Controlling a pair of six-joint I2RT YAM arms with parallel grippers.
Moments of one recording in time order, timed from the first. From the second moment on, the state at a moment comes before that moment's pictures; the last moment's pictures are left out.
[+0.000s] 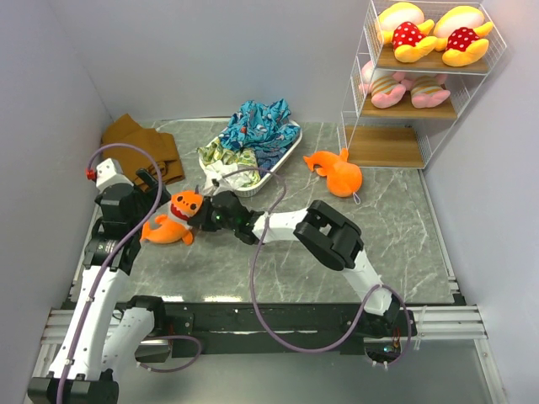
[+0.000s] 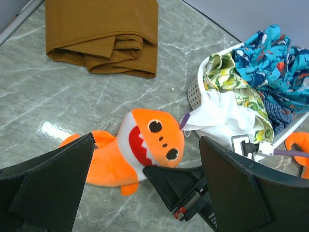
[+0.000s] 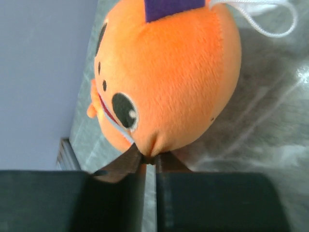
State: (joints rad) left arm -0.08 0.73 0.79 -0.42 -0.28 -0.56; right arm 1.01 2.24 1.45 0.42 -0.02 0.96
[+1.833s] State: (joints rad) left arm -0.08 0.74 0.76 -0.32 0.16 -0.45; right arm 0.47 1.31 0.88 -0.38 -0.01 0.75
